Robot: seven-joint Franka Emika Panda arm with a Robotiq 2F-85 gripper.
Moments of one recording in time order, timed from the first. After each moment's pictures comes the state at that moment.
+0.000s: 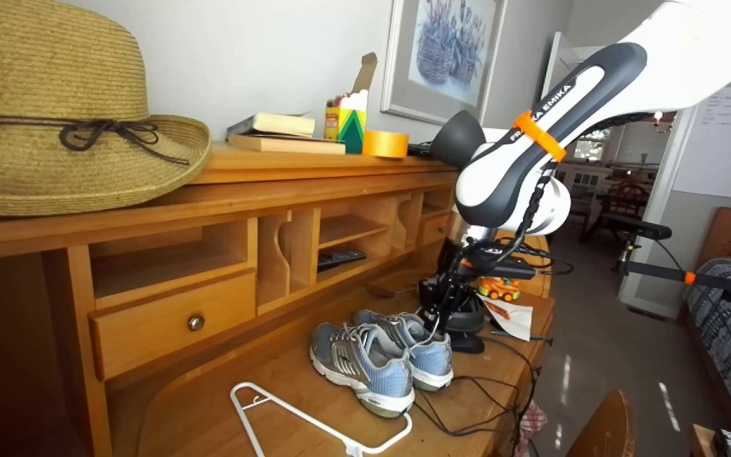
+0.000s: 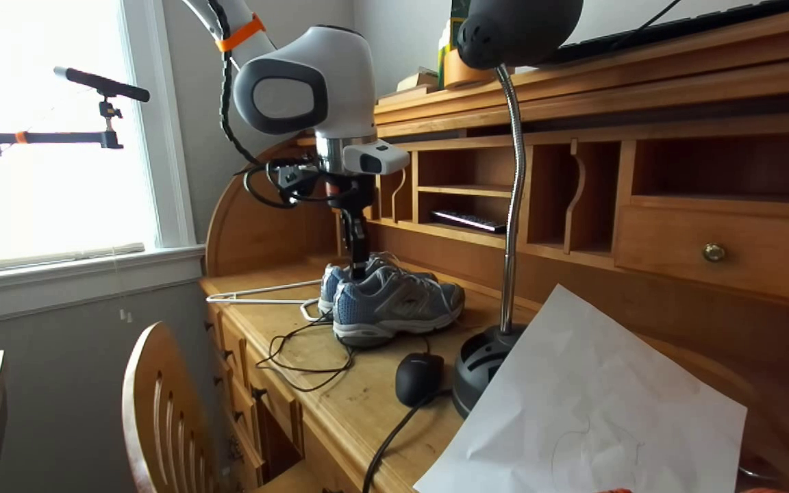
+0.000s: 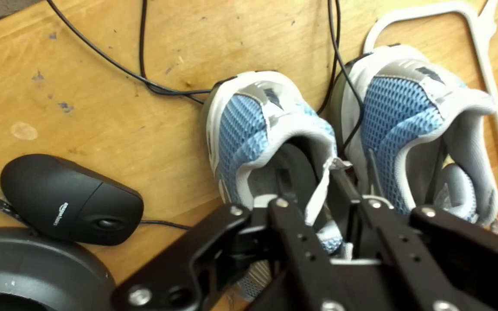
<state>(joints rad) -0.13 0.23 -0.05 -2.32 0.38 2.64 -0.05</state>
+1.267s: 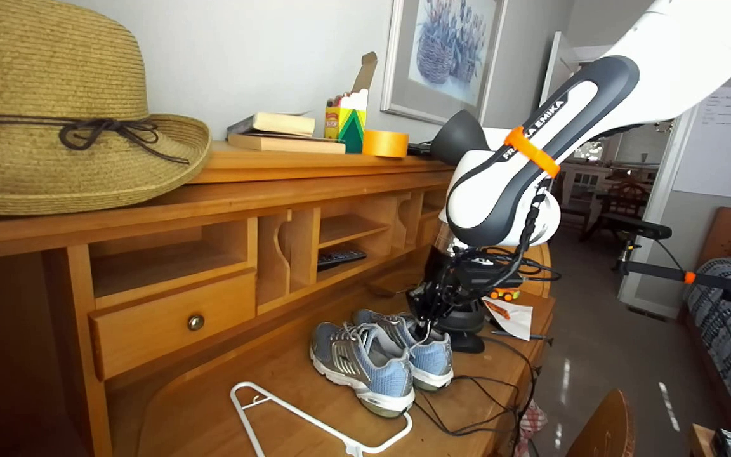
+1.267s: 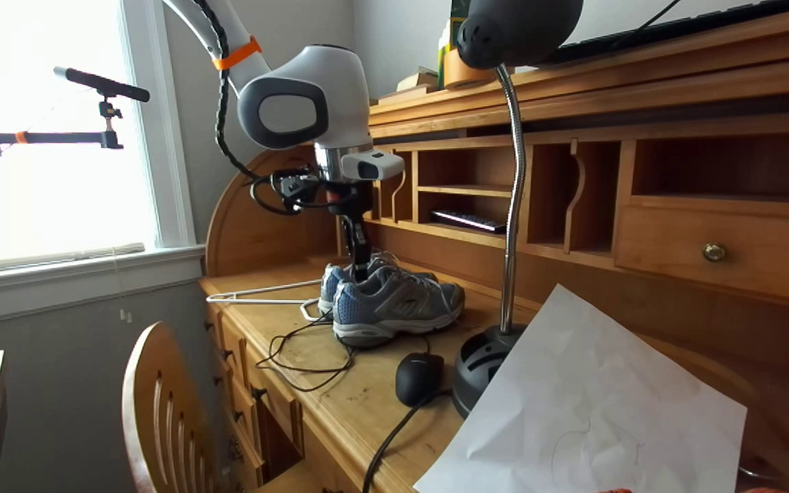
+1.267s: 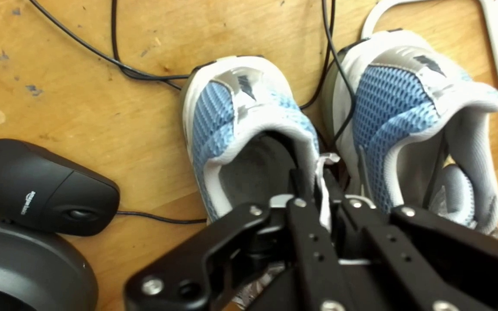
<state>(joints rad) -0.09 0.28 -0.04 -2.30 0.29 2.73 0.05</state>
